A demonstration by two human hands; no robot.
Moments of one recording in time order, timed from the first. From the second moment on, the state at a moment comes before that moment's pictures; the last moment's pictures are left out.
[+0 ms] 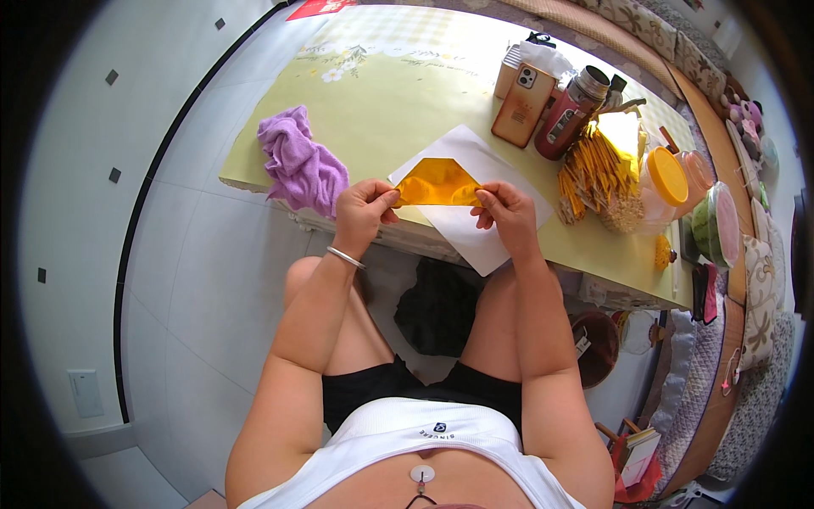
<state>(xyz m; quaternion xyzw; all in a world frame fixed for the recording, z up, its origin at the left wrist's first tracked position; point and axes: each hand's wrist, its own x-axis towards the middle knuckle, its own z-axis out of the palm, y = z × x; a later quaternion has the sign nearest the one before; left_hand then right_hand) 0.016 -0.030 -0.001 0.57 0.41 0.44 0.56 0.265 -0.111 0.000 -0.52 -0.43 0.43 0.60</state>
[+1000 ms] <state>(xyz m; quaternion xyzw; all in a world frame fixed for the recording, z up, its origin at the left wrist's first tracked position) 0.209 -0.068 0.125 0.42 0.28 0.30 0.81 0.282 -0.075 -0.069 -0.65 -0.57 0.15 0.48</state>
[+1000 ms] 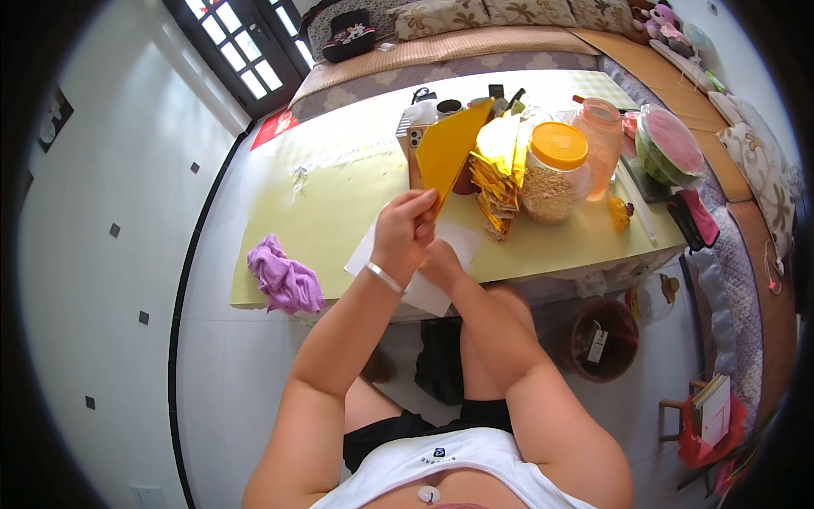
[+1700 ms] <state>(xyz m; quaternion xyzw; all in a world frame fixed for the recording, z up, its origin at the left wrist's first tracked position) 0.167 -0.073 0.089 0.89 0.23 0.33 0.24 0.275 -0.085 -0.041 -0.62 -0.55 0.20 0.53</state>
